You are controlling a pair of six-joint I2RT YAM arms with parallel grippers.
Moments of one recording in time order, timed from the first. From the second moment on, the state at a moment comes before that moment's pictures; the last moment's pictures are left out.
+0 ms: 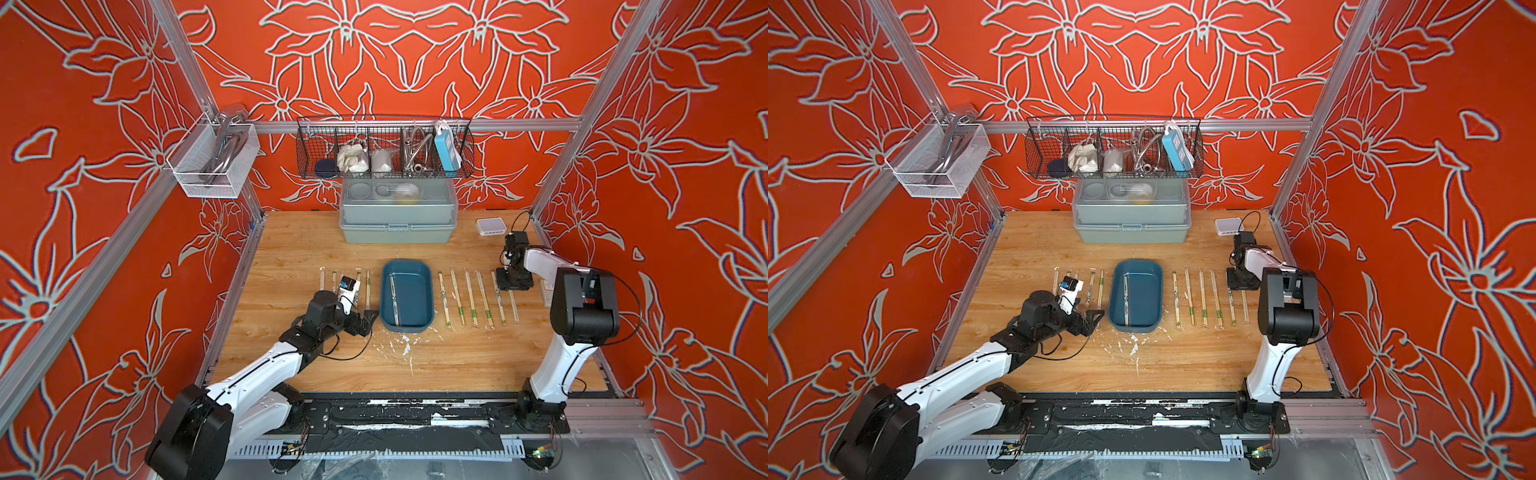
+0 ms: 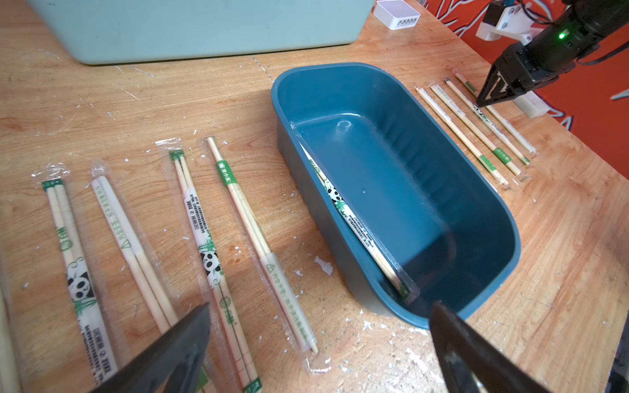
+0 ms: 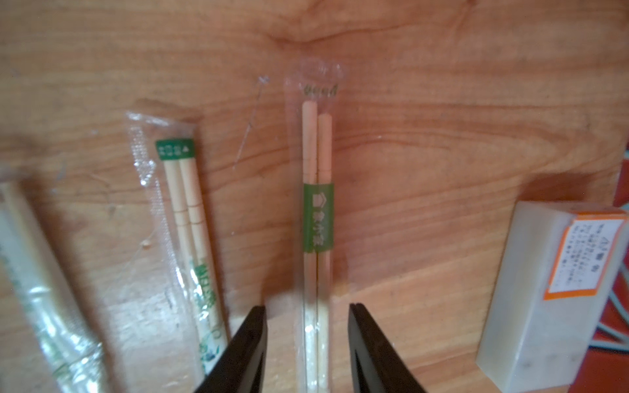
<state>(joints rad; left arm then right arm) -0.43 1.02 0.37 0.12 0.20 -0.16 -0.04 1.86 1.24 -0.71 0.18 -0.01</state>
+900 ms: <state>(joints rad) -0.59 1.22 0.98 -0.33 -0.08 -0.36 0.26 1.09 0.70 -0.30 -0.15 0.23</state>
